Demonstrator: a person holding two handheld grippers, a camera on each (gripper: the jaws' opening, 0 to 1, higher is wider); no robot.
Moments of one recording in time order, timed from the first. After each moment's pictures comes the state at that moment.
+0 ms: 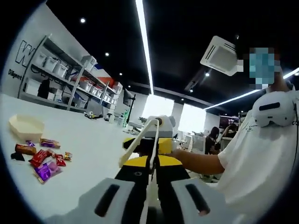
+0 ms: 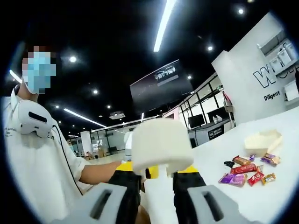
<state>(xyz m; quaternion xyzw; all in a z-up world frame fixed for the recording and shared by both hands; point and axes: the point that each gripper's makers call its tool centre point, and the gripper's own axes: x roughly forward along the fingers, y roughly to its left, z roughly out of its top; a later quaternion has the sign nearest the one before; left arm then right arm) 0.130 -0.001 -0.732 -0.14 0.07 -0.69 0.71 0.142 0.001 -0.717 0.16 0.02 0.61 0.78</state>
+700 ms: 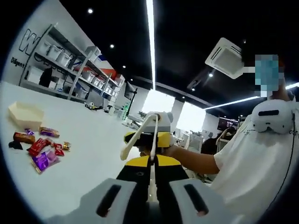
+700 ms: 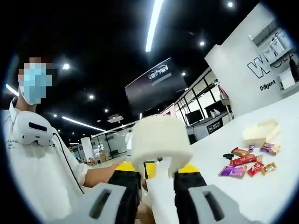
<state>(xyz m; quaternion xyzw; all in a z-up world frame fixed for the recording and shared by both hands) 0.129 0.001 -0.735 -0.16 0.10 -0.70 0.68 0.143 -0.009 -0.719 0.20 0.05 0.61 0.77</state>
